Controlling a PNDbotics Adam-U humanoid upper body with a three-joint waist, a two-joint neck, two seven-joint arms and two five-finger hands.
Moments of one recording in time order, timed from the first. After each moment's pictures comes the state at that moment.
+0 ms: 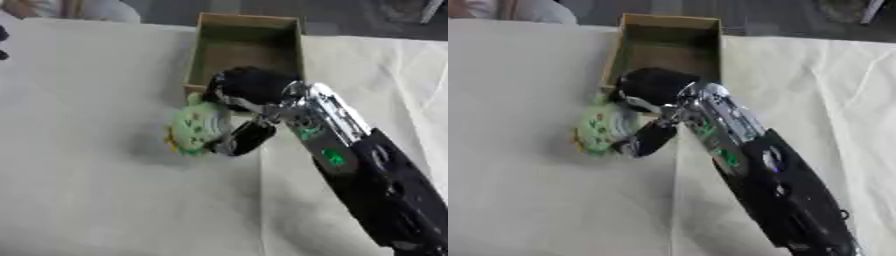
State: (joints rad) left arm -0.27 0.52 0.12 -1.99 -0.16 -0.19 0.09; right arm -0.89 -0.17 0.41 -1.53 0.98 -0.18 0.62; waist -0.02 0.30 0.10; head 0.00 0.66
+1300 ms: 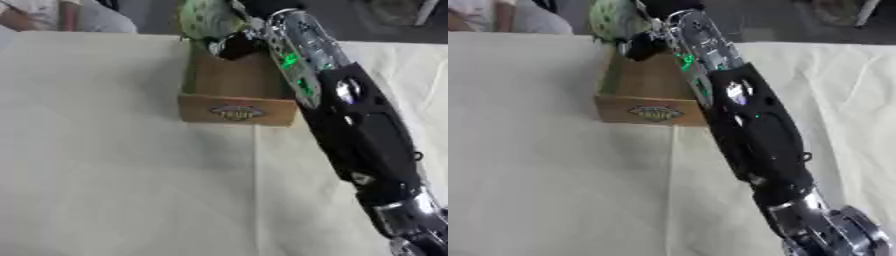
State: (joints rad) left arm -0.27 0.50 0.12 -1.99 -0.16 -0.20 0.07; right arm -1.19 -0.08 0.14 -1.12 1.40 0.09 0.36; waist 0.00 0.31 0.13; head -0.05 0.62
